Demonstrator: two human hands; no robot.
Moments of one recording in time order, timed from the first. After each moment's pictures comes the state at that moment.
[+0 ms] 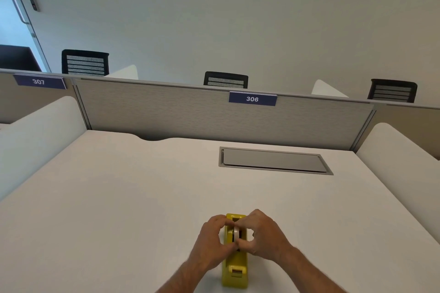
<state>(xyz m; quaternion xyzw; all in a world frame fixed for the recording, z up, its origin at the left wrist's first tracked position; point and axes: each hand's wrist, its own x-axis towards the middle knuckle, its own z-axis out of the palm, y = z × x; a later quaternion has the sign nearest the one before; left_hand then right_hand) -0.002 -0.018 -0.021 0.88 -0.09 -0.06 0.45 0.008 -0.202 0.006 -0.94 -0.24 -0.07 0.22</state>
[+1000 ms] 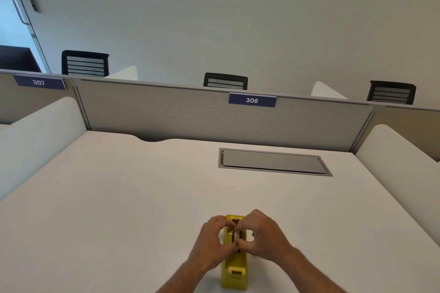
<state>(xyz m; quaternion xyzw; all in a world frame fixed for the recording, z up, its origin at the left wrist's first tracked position) -0.001 -0.021 -0.020 0.89 -0.09 -0.06 0.44 0.008 -0.203 0.008 -0.94 -0.25 -0.08 0.21</state>
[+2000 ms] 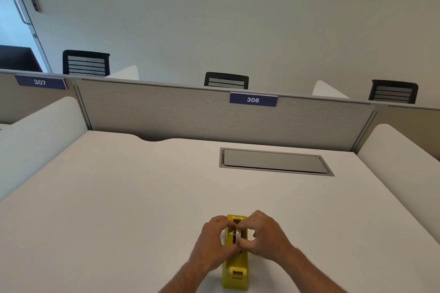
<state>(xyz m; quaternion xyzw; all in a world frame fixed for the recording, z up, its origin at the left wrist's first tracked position) 0.001 -0.021 -0.029 0.90 -0.09 -0.06 0.42 0.010 -0.204 0.004 -0.94 -0.23 -0.06 0.23</state>
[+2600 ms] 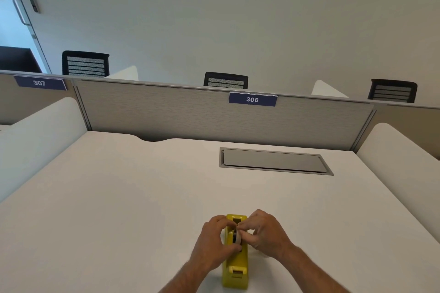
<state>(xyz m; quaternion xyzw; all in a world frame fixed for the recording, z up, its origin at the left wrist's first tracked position) 0.001 -0.020 -0.029 0.90 -0.09 -0.07 0.43 0.012 -0.206 0.005 -0.94 -0.20 -0.04 0.27</state>
